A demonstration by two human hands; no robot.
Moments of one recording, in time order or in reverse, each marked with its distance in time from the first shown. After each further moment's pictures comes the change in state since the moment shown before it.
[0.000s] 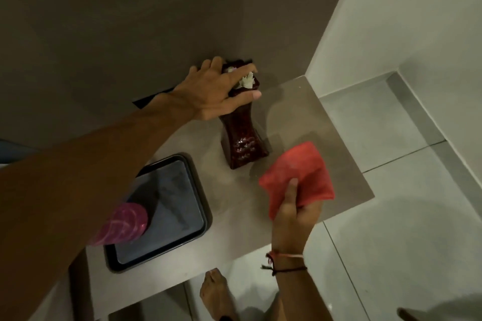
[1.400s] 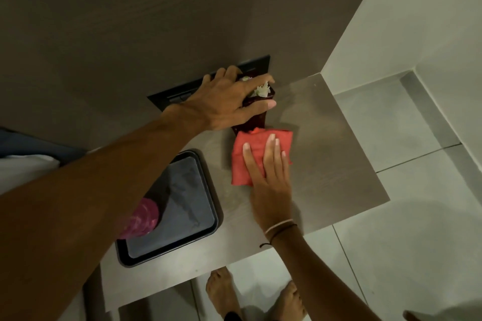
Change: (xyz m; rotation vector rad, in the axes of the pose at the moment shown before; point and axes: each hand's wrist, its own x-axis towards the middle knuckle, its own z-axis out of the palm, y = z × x) left_hand -0.018 -0.005 0.012 -0.118 -0.039 0.037; right_hand 0.035 0.075 0.034 -1.229 -0.552 -1.073
